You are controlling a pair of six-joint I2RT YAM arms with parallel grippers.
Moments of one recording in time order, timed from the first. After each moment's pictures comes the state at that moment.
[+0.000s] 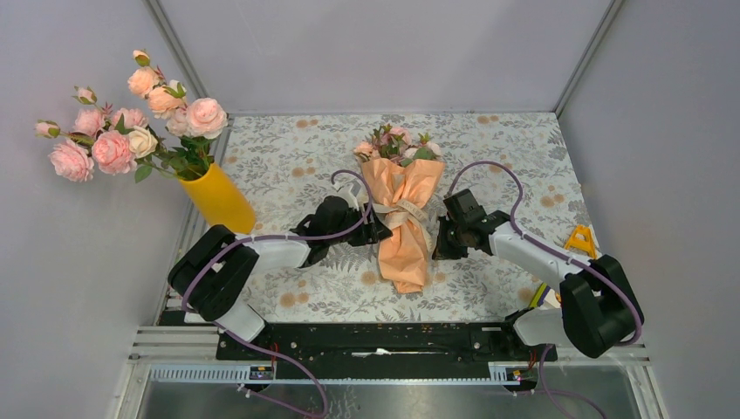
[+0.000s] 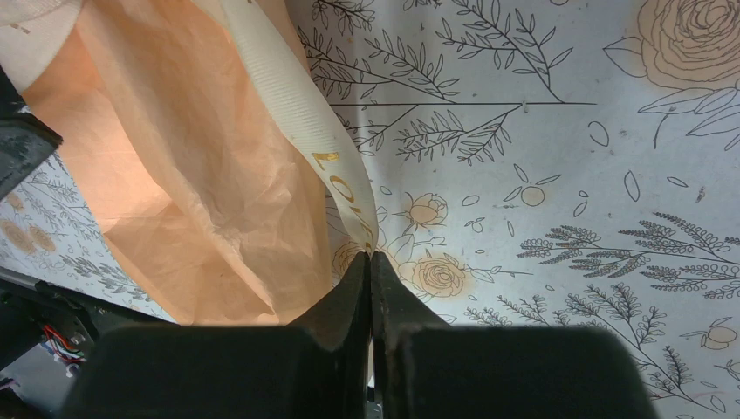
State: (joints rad) left arm -0.67 1.57 0.63 0.41 0.22 -0.78; right arm 0.51 1.34 0.74 -0.51 -0.13 0.63
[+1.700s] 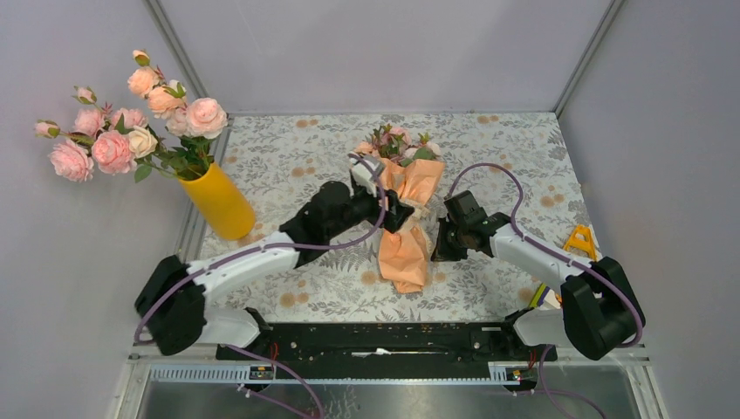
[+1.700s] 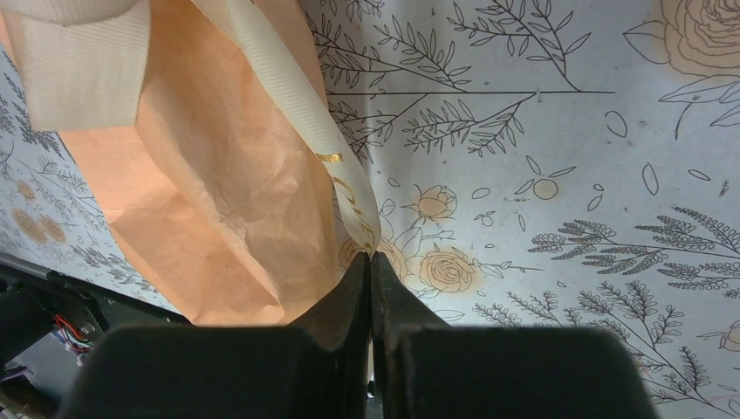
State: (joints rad) left arm -0.85 1.38 0.87 0.31 0.07 -0.30; right arm 0.51 1.33 0.73 -0.50 -0.15 0.64
